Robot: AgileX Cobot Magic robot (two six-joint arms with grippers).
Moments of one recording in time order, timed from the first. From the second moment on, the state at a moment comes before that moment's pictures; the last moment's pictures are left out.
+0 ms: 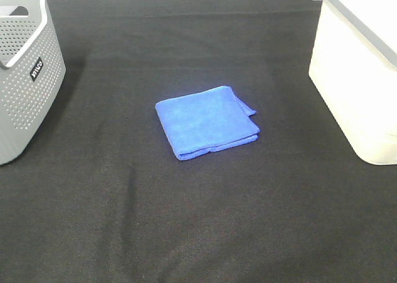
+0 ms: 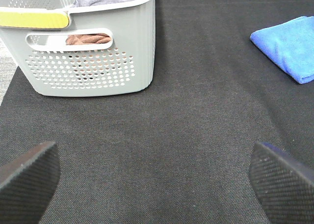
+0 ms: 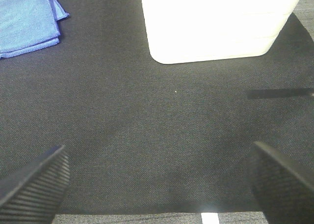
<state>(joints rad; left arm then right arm) 0.03 -0.01 -0.50 -0.06 1.05 0.05 0.02 0.00 -0.46 -0.07 1.11 0.03</state>
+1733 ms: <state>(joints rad) 0.03 -0.01 -0.50 -0.06 1.05 0.05 0.02 0.00 -0.46 -0.07 1.11 0.03</state>
